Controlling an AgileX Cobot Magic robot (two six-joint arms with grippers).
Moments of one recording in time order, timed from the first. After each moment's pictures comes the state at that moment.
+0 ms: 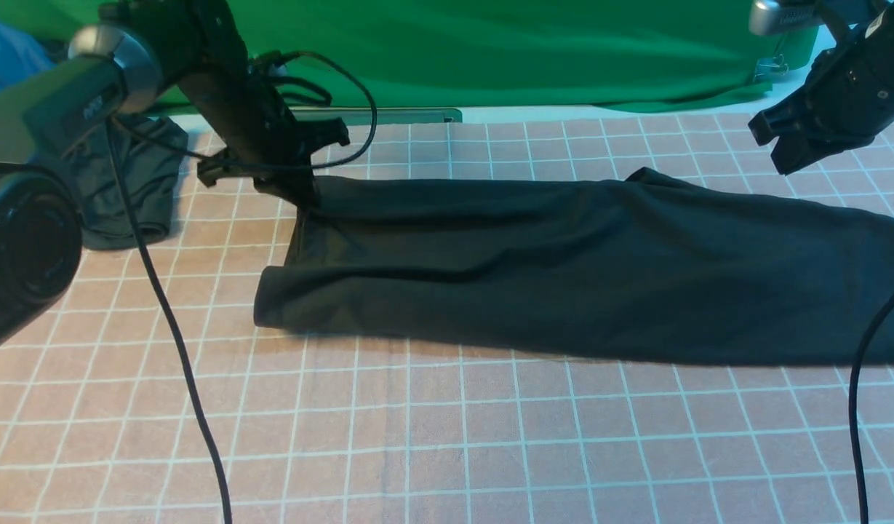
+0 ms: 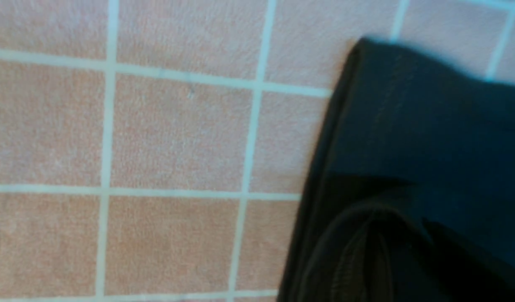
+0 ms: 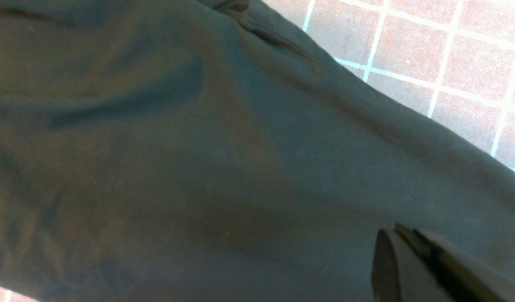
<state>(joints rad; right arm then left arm) 0.04 1.86 -1.62 0.11 0.97 -0.24 -0.07 2.32 -2.09 -0.19 1.10 -0.18</state>
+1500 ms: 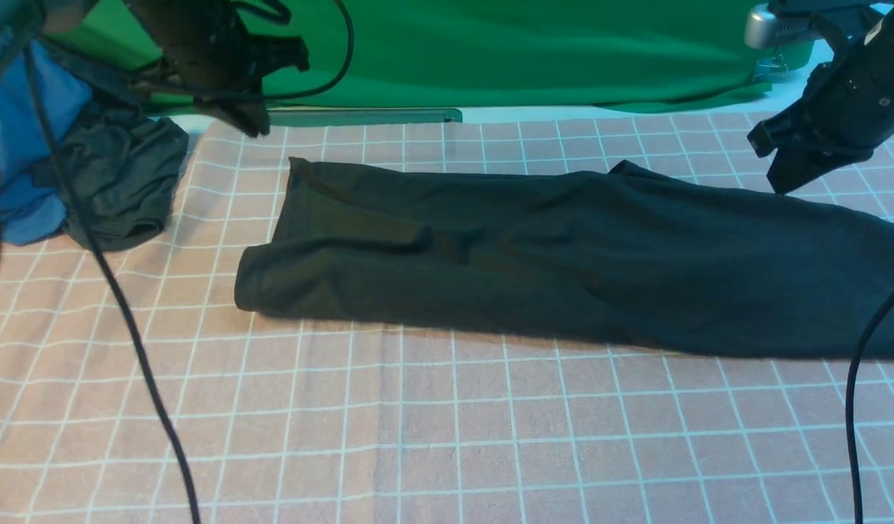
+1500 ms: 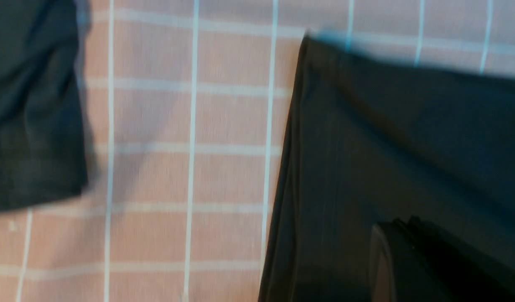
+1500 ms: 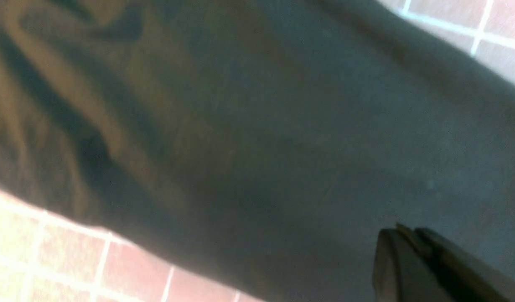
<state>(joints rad) 0.04 1.86 -1.62 0.15 1.09 -0.27 -0.07 2.09 -1.99 -0.06 1.20 -0.17</state>
